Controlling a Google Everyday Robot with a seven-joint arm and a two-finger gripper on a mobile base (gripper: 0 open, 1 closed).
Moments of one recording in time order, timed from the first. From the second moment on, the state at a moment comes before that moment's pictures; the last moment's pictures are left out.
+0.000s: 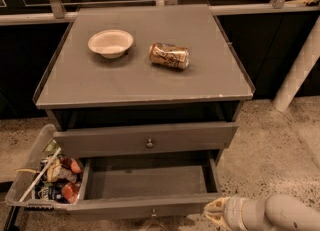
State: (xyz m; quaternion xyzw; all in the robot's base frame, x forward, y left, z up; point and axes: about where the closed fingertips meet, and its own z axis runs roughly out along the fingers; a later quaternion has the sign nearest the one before) arm 0.378 -0.186 0.464 -0.59 0.72 0.11 0.33
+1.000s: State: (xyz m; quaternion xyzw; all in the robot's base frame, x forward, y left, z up) arm 0.388 -0.179 0.454 -0.60 0.72 0.12 0.33
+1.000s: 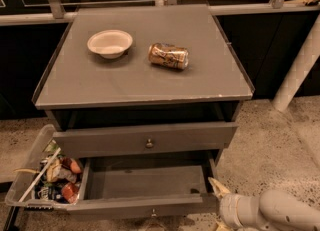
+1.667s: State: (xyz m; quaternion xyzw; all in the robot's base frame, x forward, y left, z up) arm 0.426 -0.157 0.413 -0.62 0.71 0.13 0.32
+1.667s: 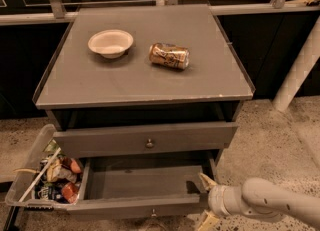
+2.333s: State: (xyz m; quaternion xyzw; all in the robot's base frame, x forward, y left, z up) arm 0.426 -0.157 0.413 -0.62 0.71 0.13 0.32
